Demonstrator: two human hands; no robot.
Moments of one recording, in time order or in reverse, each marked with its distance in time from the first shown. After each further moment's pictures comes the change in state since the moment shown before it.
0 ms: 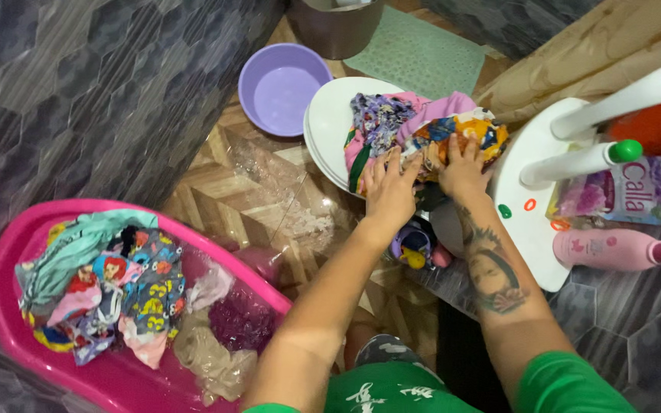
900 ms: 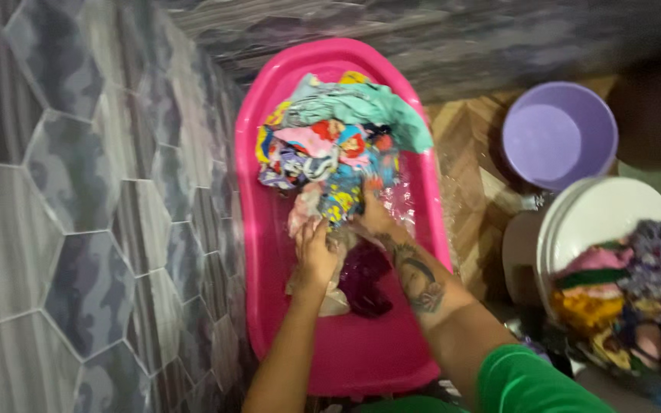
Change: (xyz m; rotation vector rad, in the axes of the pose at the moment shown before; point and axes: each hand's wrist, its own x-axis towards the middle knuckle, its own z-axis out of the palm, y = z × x) left_hand -0.454 -0.339 -0.116 0.061 0.584 -1.136; right_hand -0.302 -0.475 0.346 0.403 -0.569 -1.346
